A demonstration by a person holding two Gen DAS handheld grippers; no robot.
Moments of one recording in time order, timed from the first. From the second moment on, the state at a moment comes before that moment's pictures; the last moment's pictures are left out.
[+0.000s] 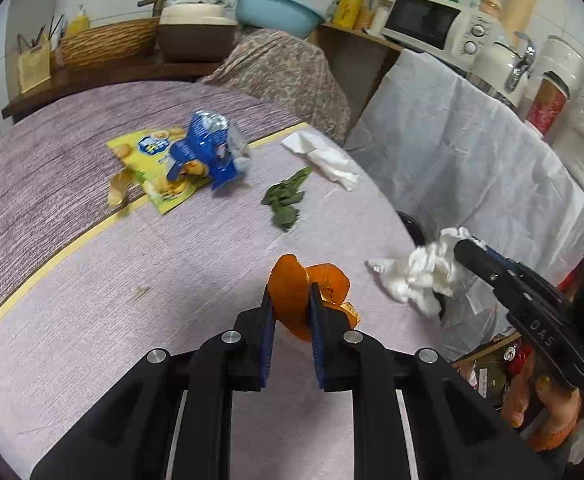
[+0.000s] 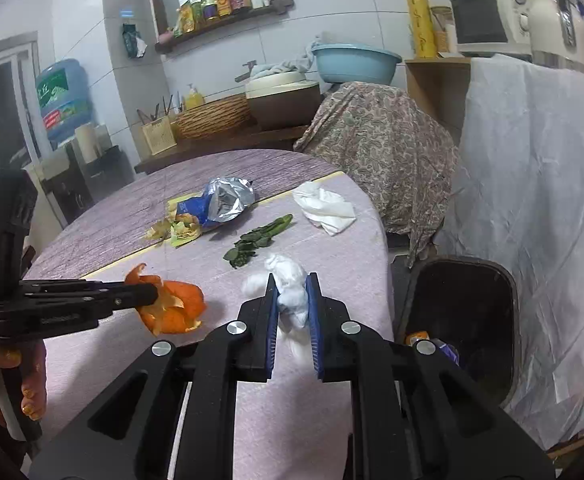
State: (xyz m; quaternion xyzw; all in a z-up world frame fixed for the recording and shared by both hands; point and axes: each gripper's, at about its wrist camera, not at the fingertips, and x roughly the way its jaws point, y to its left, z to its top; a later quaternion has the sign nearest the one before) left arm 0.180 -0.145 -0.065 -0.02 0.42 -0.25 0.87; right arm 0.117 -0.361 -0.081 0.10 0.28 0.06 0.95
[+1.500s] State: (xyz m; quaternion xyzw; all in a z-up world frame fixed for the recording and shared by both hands) left arm 0.230 -0.431 -0.137 0.13 0.49 -0.32 0.80; right arm 0.110 -0.559 -0.236 0.19 0.36 -0.20 0.89
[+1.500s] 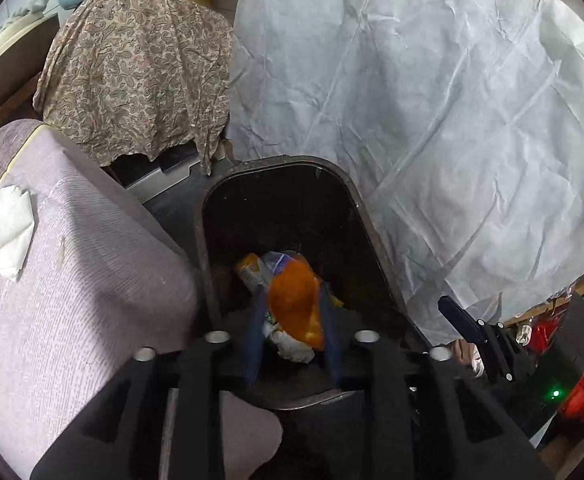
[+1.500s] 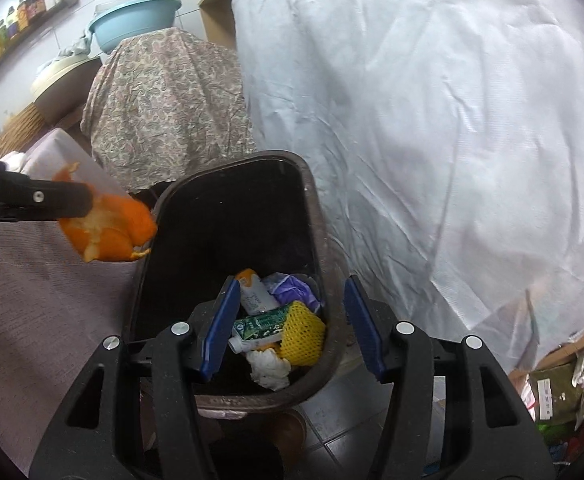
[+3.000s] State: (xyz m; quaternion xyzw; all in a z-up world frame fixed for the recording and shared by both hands) left arm 0.277 -0.111 -0.064 -0.02 0.40 -0.15 0.90; right arm 0.287 -0.333 -0.105 -0.11 0.37 0.06 0.92
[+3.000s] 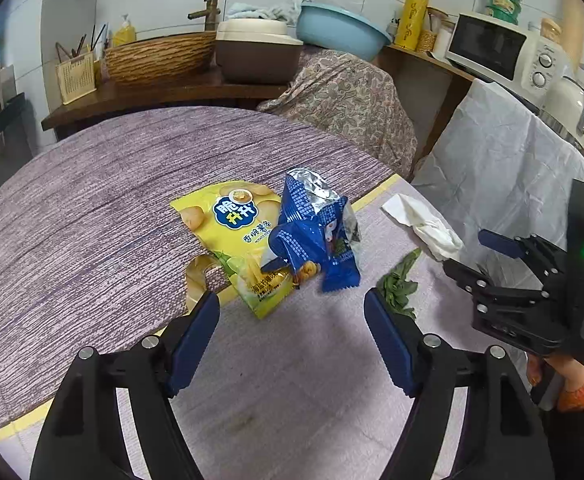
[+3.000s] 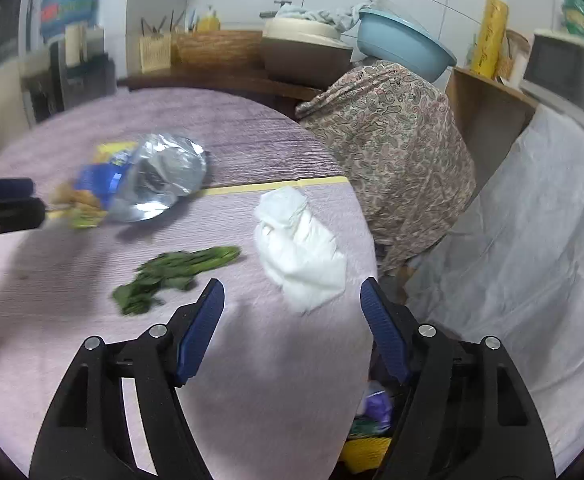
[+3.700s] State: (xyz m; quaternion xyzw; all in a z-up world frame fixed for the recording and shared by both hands) left arm 0.306 -0.117 -0.088 -0.02 0.44 -0.15 0.89; right arm 0.268 -0.340 -0.090 -0.05 0.33 0.07 0.94
